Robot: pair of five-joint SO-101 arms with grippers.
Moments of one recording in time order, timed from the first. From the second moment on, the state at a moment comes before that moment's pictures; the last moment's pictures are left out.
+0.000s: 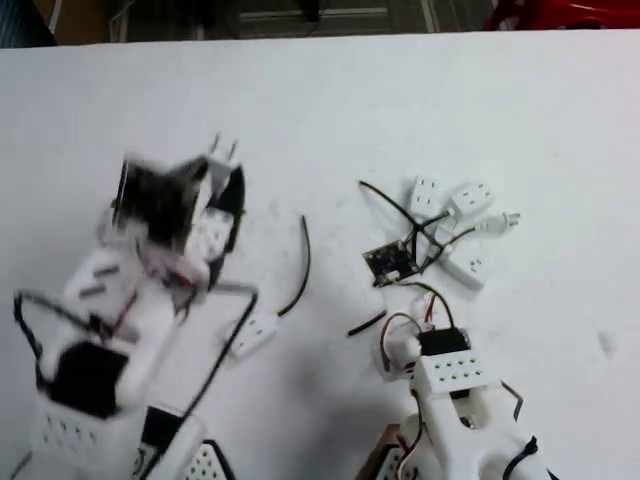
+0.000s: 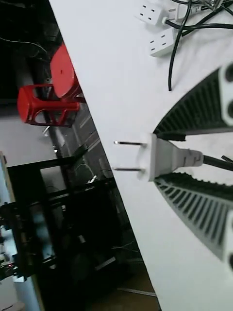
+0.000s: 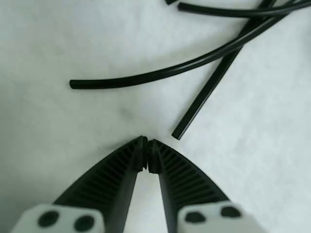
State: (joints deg) left arm 12.3 -72.9 49.2 47.3 -8.3; right arm -13.5 -44.8 81.1 52.7 13.8
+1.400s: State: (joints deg) left arm 14.0 -103.6 97.1 19.6 2.4; right arm -13.9 -44.8 81.1 52.7 13.8
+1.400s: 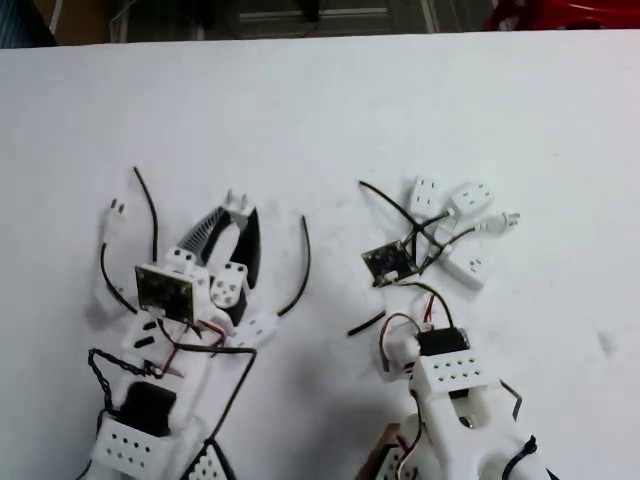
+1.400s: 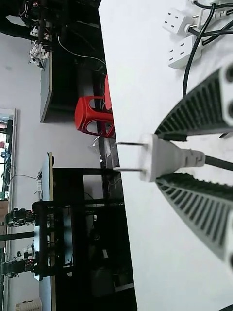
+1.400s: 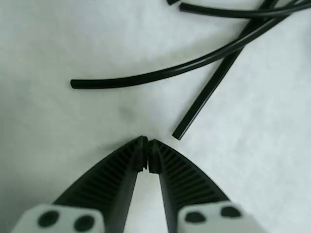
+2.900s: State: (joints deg) left arm 23.8 -103.6 97.1 24.7 34.1; right arm -12.7 -43.9 63.6 46.8 13.8
